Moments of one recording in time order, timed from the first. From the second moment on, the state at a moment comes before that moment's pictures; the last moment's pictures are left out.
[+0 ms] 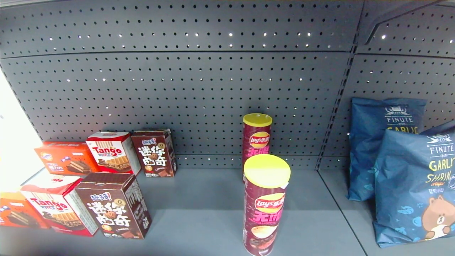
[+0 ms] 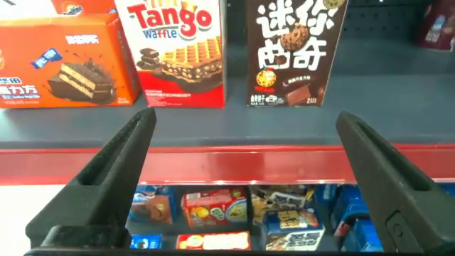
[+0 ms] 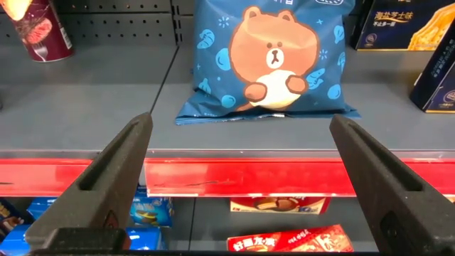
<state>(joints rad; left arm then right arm) 0.00 0.01 0.00 0.00 -0.02 0.00 0.00 0.00 0.00 0.00 -0.01 0.00</state>
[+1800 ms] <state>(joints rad) 0.00 0.00 0.00 0.00 0.04 -0.01 0.00 0.00 0.00 0.00 -0.01 0.00</state>
